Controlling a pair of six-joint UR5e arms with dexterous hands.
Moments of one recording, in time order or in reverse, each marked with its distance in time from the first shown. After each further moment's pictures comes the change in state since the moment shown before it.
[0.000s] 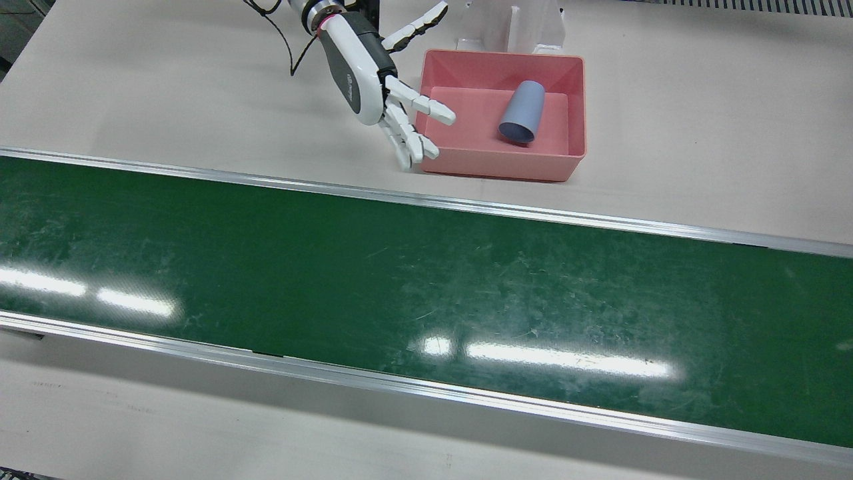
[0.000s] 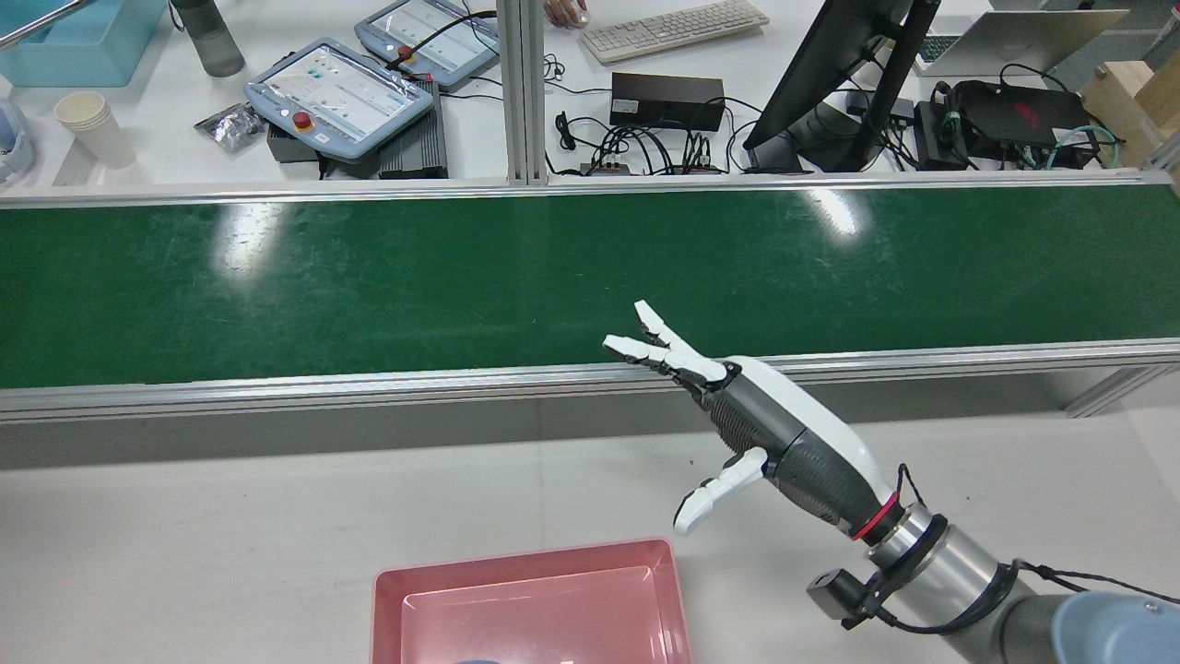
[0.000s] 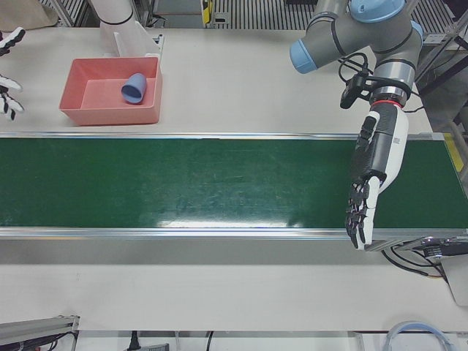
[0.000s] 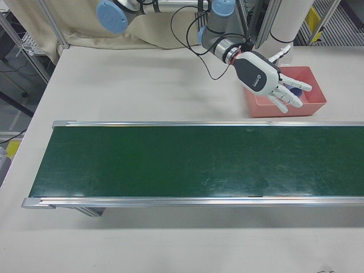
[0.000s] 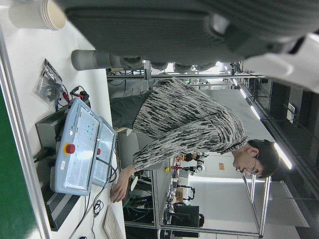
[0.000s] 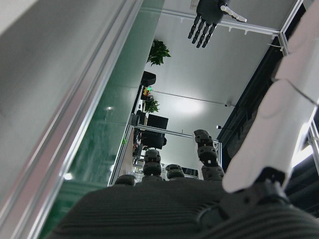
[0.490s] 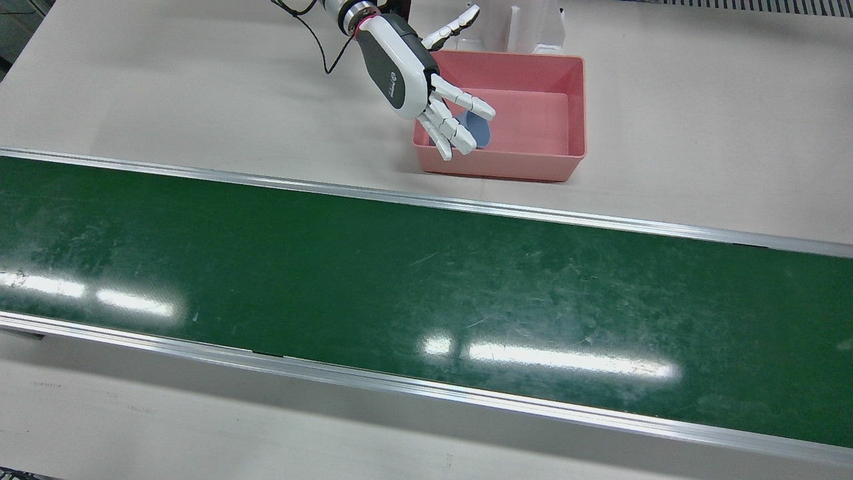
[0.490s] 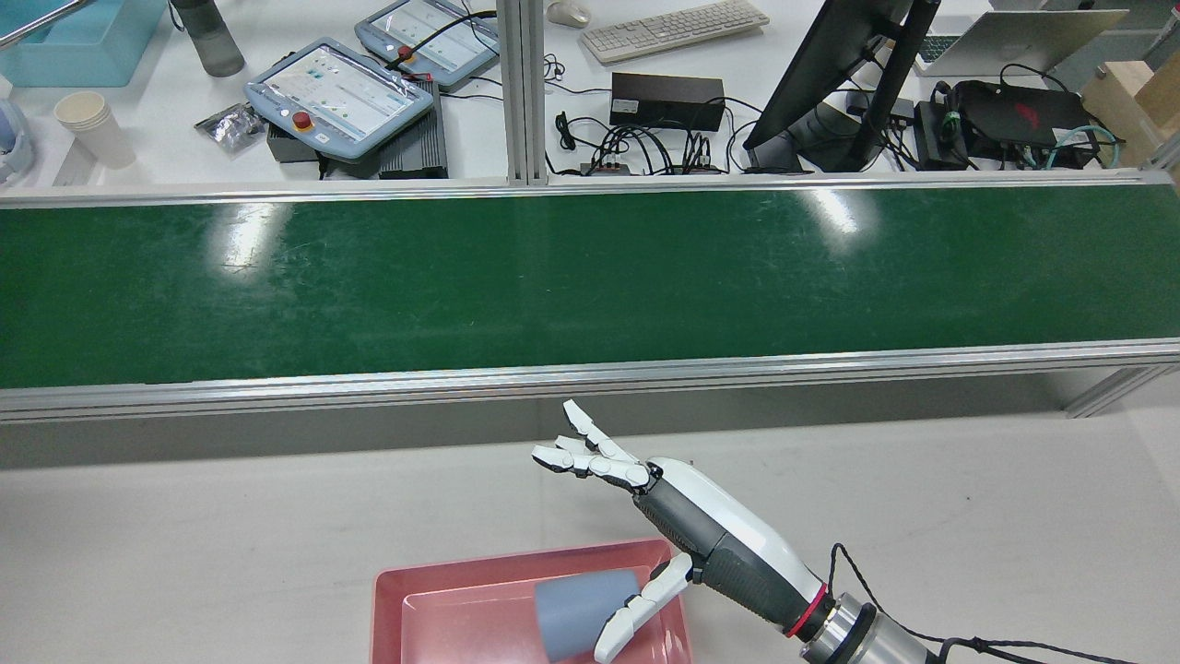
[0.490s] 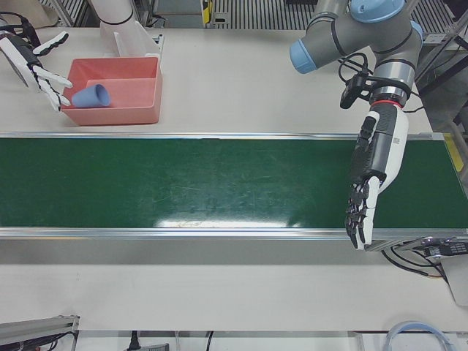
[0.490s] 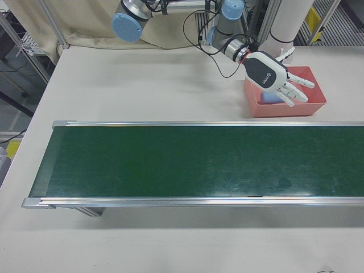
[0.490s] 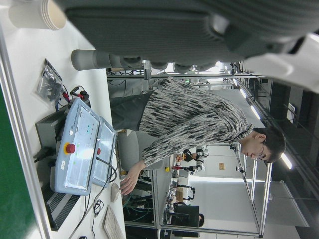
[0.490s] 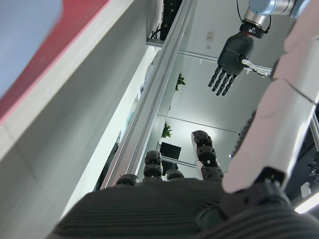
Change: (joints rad) left arm 0.000 0.000 0.000 0.000 0.000 0.000; right arm -0.185 0.078 -0.058 0.008 0.058 -0.151
